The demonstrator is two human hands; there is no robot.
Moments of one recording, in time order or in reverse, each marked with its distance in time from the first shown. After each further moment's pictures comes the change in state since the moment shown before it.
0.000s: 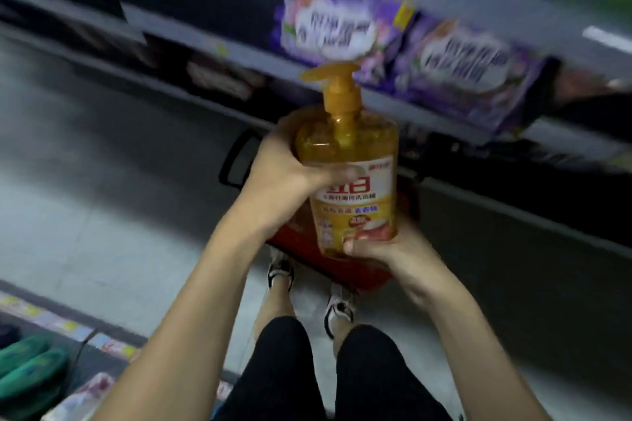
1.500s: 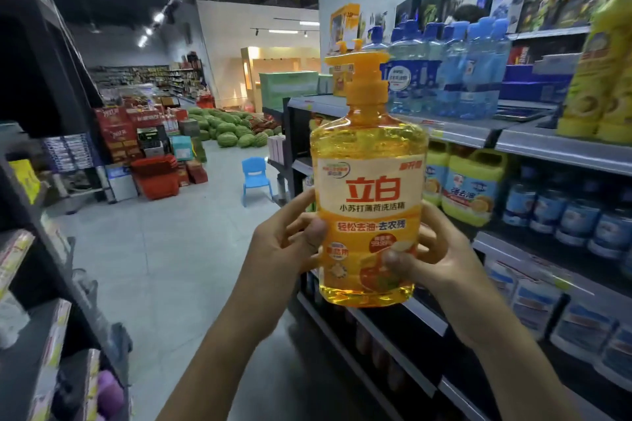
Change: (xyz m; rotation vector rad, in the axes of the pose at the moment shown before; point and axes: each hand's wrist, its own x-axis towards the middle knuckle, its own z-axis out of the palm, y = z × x) left_hand -0.291 0.321 -0.572 -0.097 0.629 0.645; right_hand -0.142 -0.442 0.574 -0.259 -0.614 -1.074
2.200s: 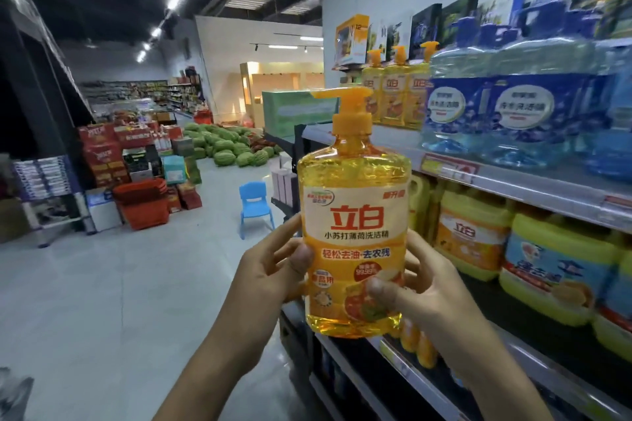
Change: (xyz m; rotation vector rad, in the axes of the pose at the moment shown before) left_hand 0.334 -0.130 -0.159 -0.009 0.035 -0.044; right_hand 0.366 0.145 0.022 -0.087 -0.008 0.042
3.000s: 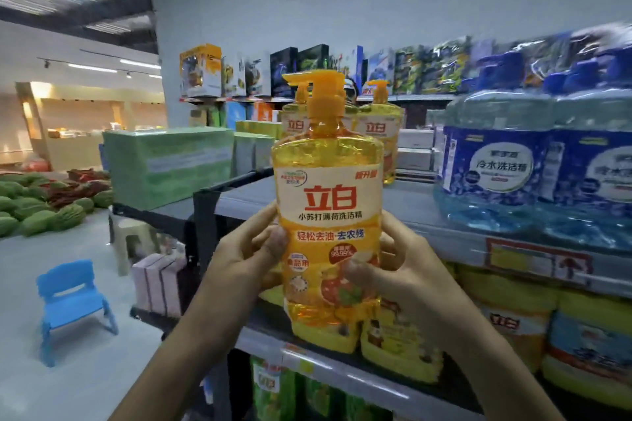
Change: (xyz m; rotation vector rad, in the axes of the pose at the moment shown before) left_hand 0.399 -0.089 -0.102 -0.208 -0.513 0.122; right_hand 0.325 0.045 0.015 -0.254 0.386 -0.031
